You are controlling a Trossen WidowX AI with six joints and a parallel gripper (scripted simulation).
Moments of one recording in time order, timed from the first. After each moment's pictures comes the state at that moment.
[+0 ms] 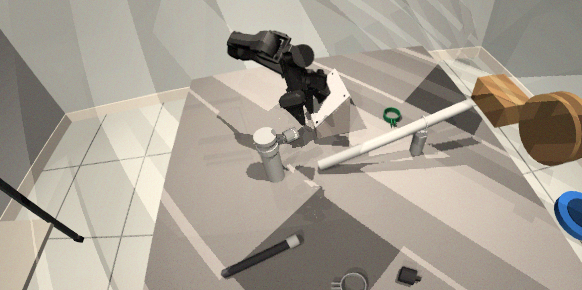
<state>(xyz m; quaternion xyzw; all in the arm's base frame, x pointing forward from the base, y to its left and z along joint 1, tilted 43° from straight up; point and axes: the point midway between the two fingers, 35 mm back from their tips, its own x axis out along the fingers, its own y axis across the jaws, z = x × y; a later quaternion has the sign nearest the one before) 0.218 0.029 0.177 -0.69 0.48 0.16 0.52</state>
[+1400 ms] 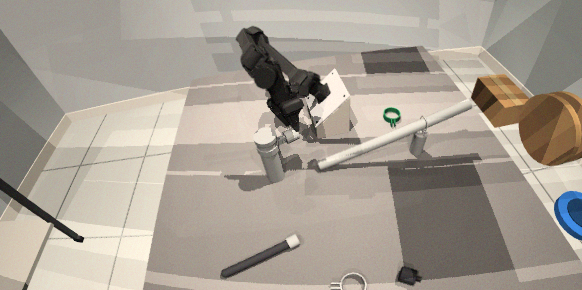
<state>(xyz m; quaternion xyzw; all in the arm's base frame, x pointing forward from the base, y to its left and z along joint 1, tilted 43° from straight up) 0.192 -0.046 0.169 -0.82 0.38 0.32 0.27</state>
